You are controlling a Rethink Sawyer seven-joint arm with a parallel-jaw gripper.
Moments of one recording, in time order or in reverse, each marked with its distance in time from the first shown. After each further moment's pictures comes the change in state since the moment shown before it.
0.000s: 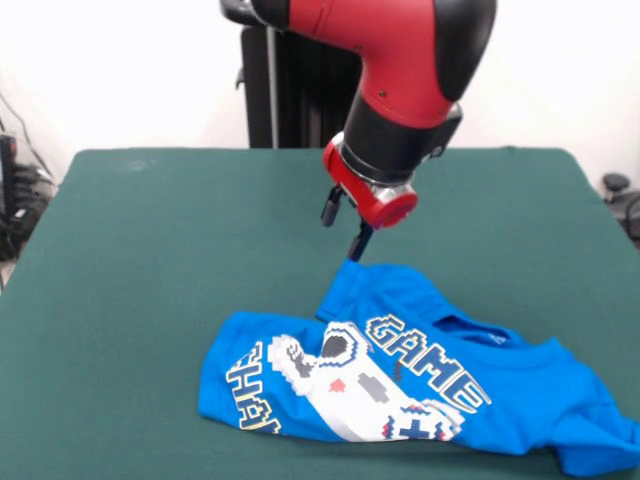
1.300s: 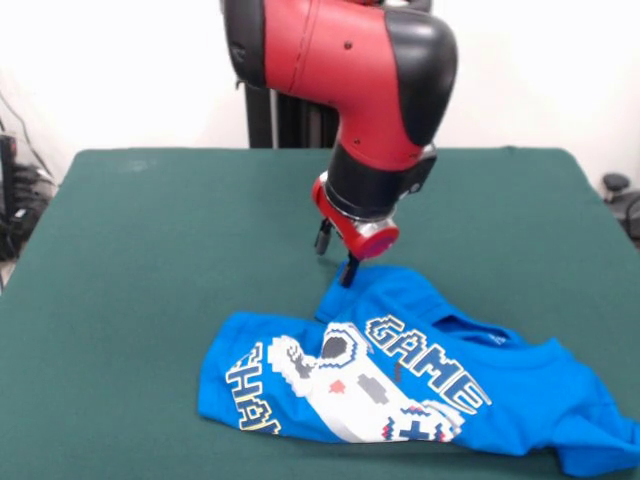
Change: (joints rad) arm -0.070 0.067 0.056 0.024 0.004 -0.102 0.000
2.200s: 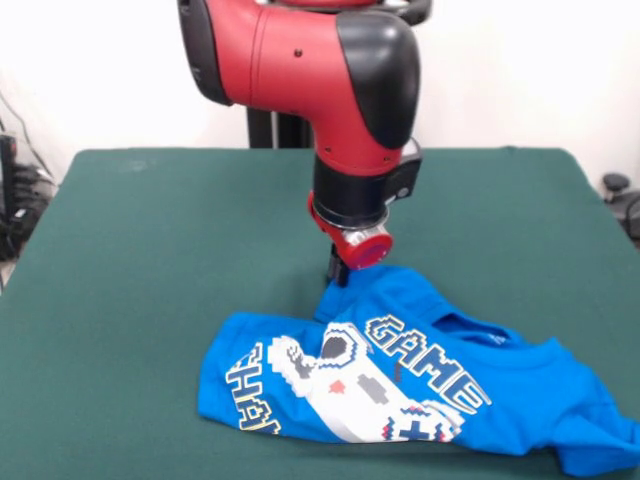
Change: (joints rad) arm -0.136 -0.035 0.138 0.035 -0.001 -0.027 0.000
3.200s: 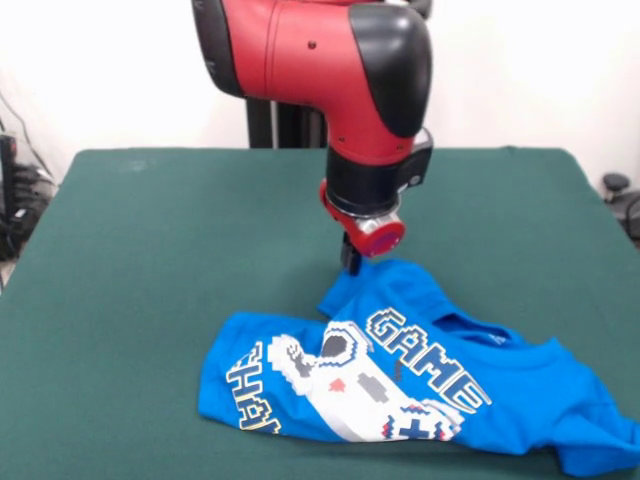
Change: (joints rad) arm 0.012 -0.031 0.011 0.061 -0.003 -0.004 0.000
